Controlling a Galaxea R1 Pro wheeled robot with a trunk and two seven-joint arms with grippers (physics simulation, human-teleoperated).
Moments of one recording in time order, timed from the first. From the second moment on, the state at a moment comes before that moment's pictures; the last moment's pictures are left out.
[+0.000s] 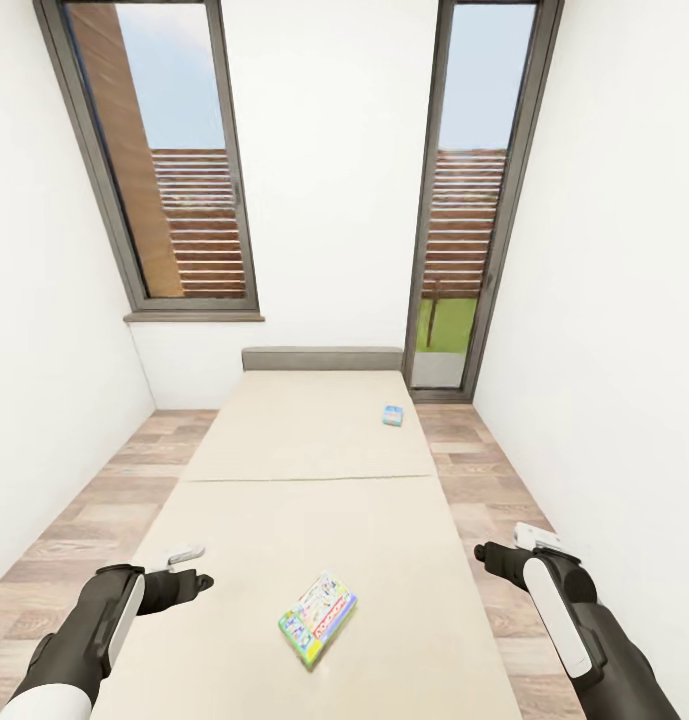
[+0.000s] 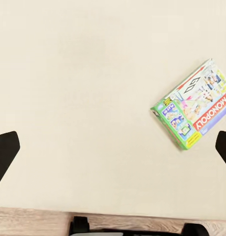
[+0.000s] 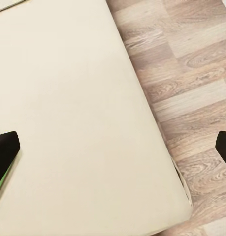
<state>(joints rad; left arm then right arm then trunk) -0.48 0.10 0.27 -0.89 -0.06 0.79 -0.27 -0.36 -0.10 -0.04 -1.29 -0.50 0.82 -0.40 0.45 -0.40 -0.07</state>
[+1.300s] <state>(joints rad) -0.82 0.00 0.26 -0.57 -0.06 0.77 -0.04 -0.37 -0.10 -0.04 -1.29 -0.49 0.91 -0.41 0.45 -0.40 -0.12</state>
